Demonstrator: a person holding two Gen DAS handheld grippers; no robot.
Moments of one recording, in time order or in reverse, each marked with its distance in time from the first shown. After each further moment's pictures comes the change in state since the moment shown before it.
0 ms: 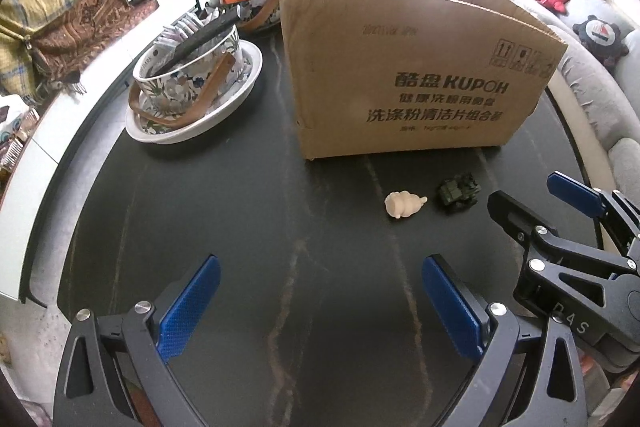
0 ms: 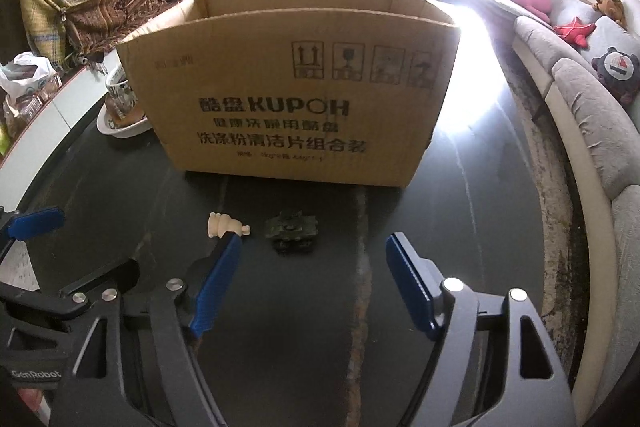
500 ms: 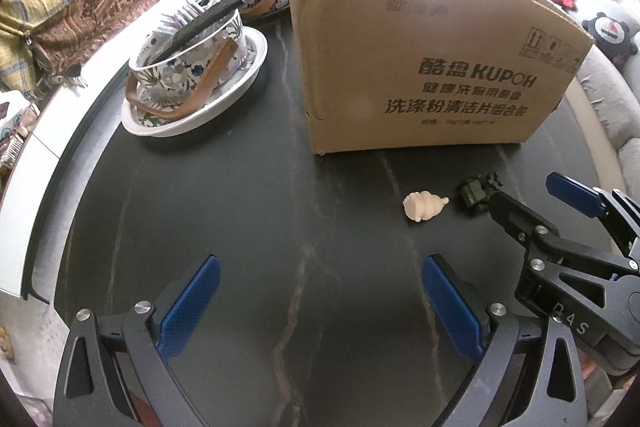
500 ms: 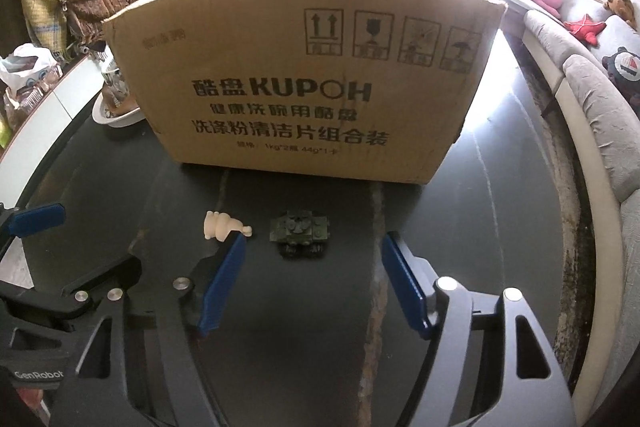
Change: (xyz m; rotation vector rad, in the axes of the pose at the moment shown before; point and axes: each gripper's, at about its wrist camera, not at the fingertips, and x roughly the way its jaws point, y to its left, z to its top) left arm 0.024 0.005 0.007 -0.007 0.031 0.019; right arm 0.028 0.004 0.003 -0.015 0.046 0.018
